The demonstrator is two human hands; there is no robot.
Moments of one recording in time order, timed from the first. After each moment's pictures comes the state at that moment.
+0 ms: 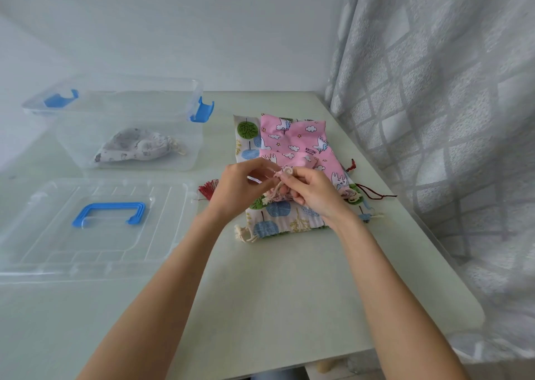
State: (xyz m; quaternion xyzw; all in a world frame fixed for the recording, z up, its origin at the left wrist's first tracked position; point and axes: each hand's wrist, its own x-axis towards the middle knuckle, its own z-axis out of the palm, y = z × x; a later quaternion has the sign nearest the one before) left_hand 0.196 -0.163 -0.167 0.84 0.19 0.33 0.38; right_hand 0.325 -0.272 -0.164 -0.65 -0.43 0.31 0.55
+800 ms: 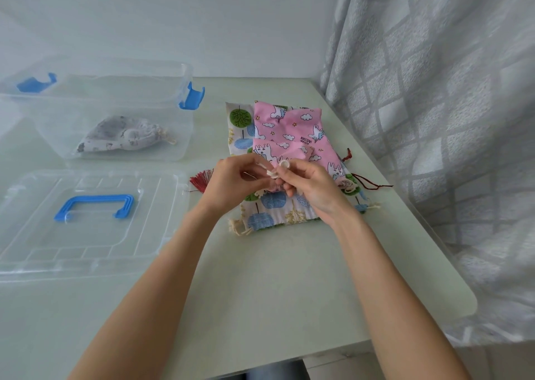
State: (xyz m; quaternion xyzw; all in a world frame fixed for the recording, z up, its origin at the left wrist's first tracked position) left_hand 0.195 -0.164 -0.173 0.82 0.18 0.29 0.47; right_hand 0.323 -0.280 -0.166 -0.59 -0.42 0.35 0.59
